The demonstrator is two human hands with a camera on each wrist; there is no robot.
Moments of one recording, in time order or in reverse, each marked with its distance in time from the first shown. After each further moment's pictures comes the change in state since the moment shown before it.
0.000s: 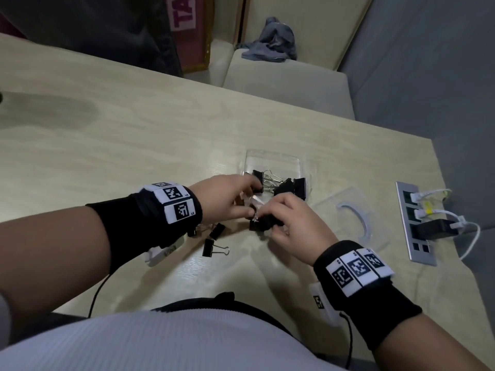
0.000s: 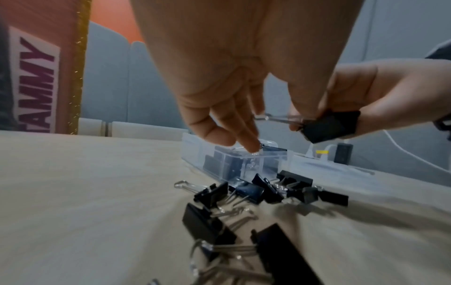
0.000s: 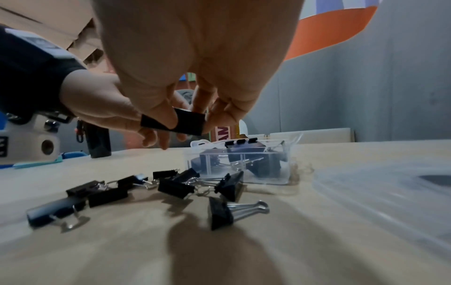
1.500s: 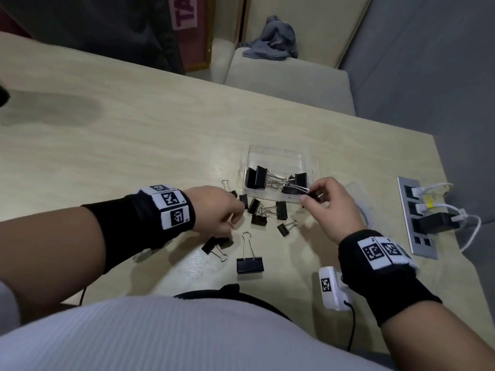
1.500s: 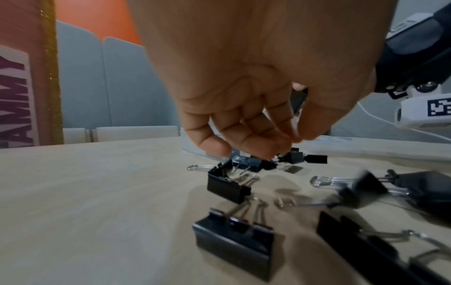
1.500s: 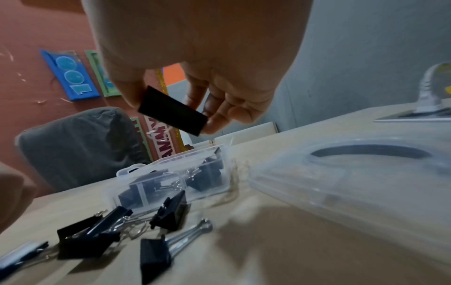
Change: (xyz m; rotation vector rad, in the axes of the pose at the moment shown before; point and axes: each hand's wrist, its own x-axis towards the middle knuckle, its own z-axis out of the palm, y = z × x) left_hand -0.020 -0.011 0.009 0.356 -0.327 0.018; right_hand -0.008 0.028 -0.027 0.201 0.302 0.466
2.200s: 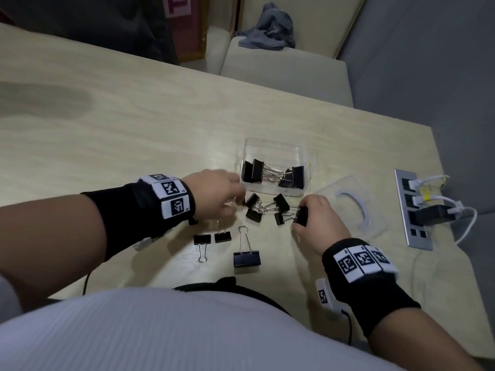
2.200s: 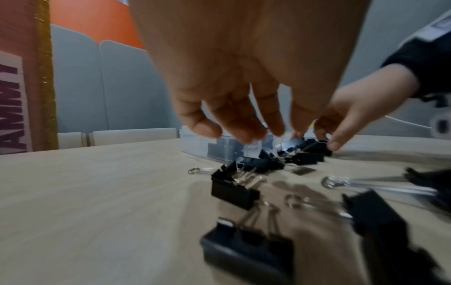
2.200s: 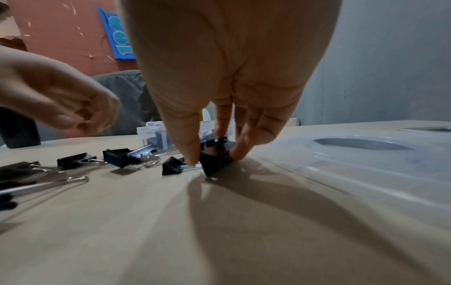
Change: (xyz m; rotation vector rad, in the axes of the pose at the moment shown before) left_hand 0.007 0.001 -0.009 0.092 0.156 0.003; right_hand -0.020 0.014 0.025 -0.450 -0.208 0.090
